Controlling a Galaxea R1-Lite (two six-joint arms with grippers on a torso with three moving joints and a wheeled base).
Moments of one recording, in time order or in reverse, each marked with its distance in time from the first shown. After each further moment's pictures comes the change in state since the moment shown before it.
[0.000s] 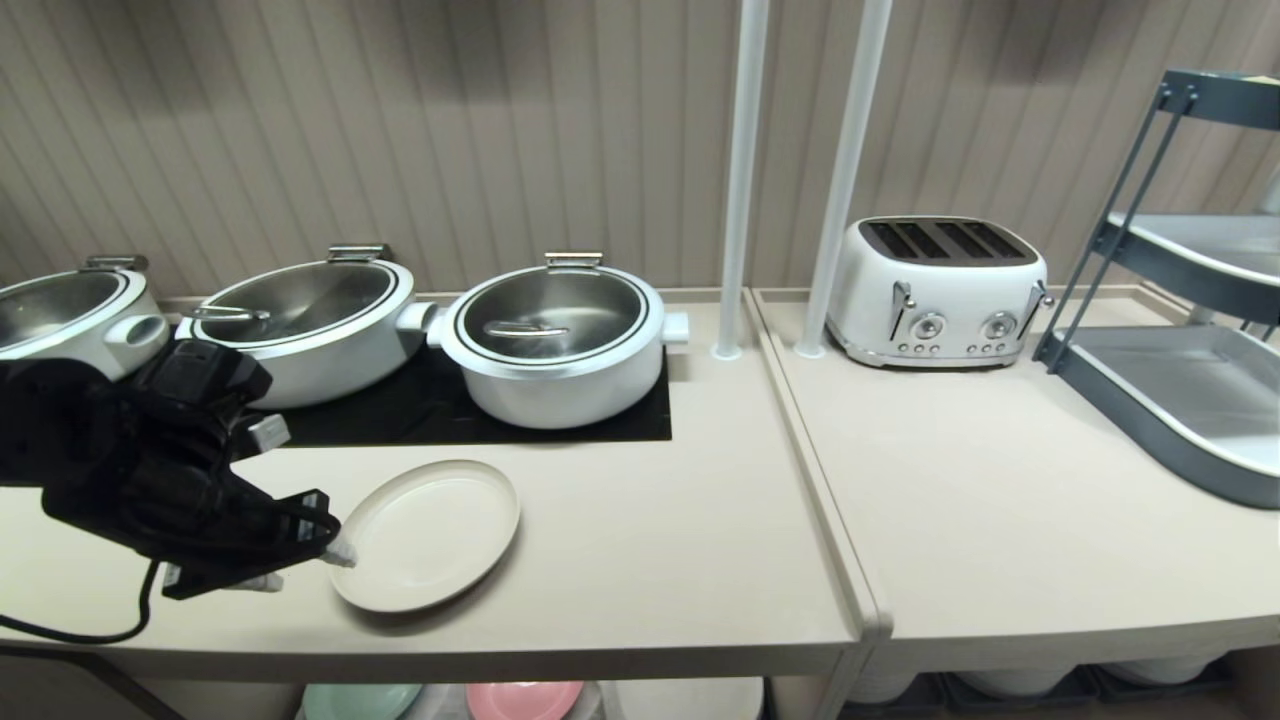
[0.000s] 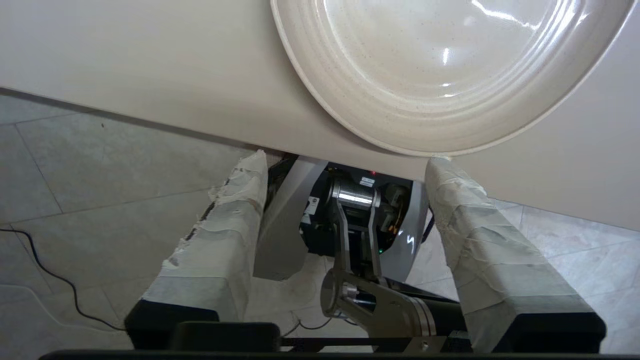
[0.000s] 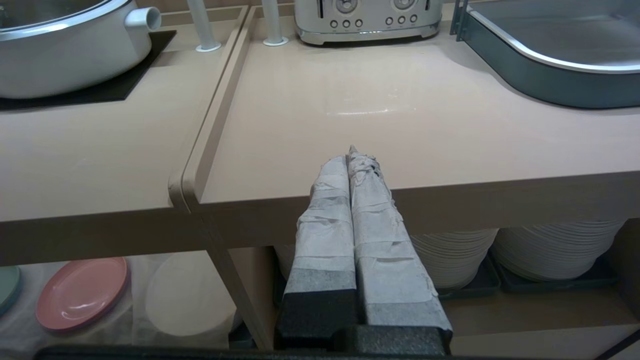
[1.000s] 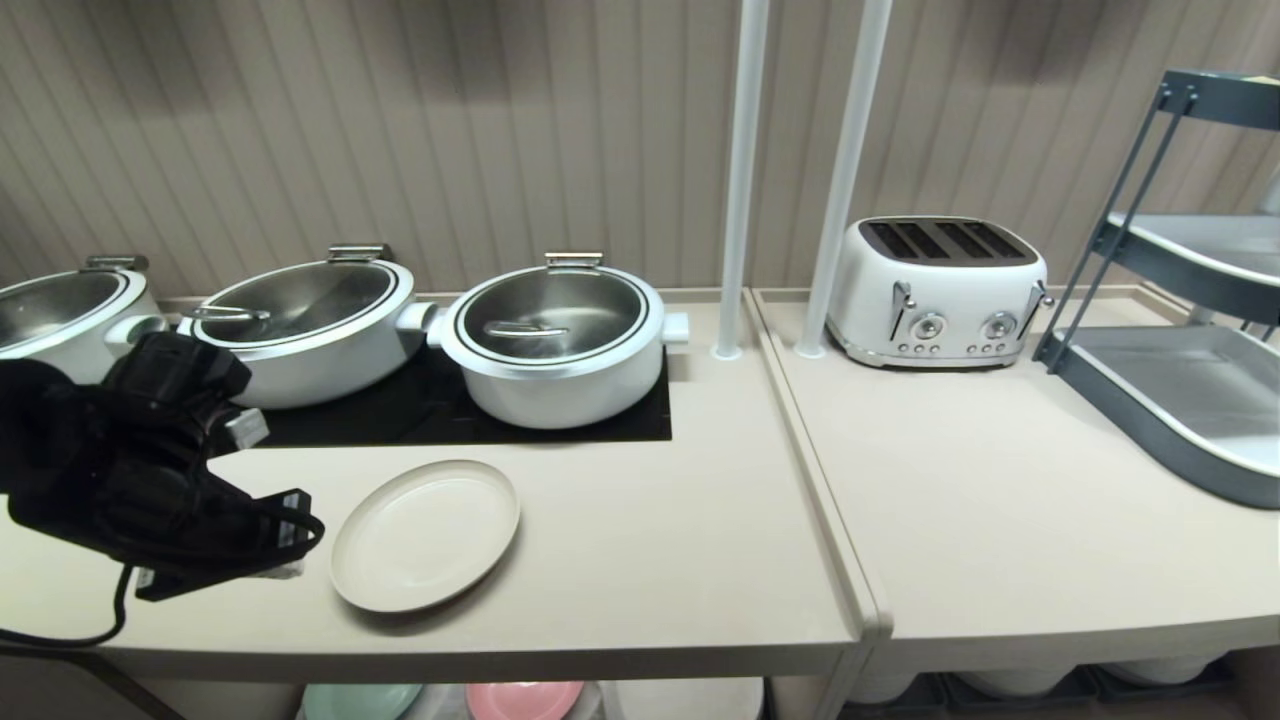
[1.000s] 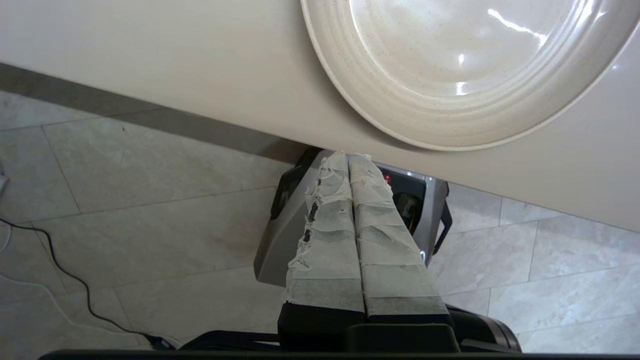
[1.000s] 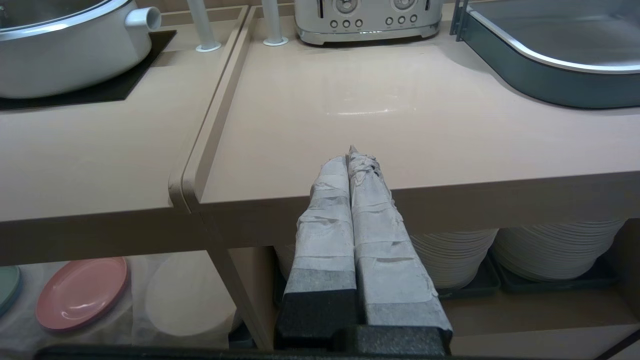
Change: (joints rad) left arm 0.000 -0.054 0.020 0.006 0.053 0.000; right arm 0.000 0.000 0.000 0.000 0.000 0.000
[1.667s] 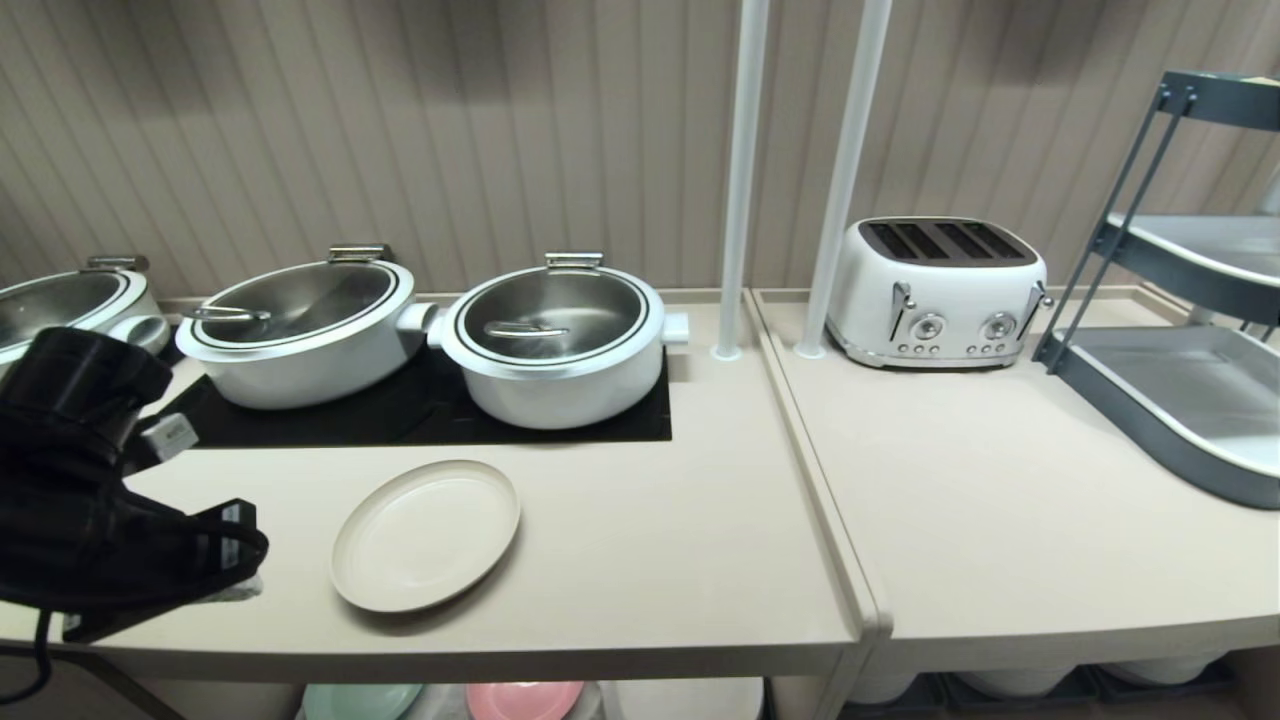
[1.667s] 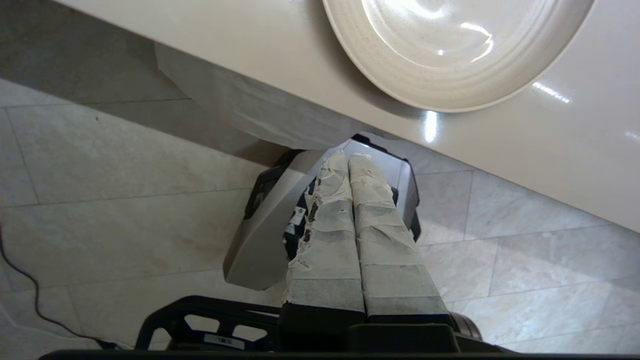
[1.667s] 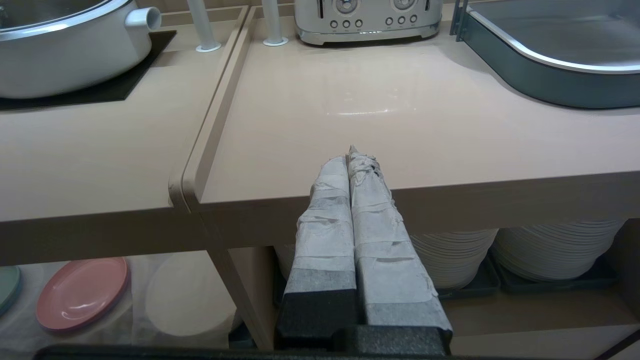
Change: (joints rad) left arm -0.001 -0.179 0.057 0.064 -0.003 -0.109; right arm 0.000 0.000 0.000 0.000 0.000 0.000
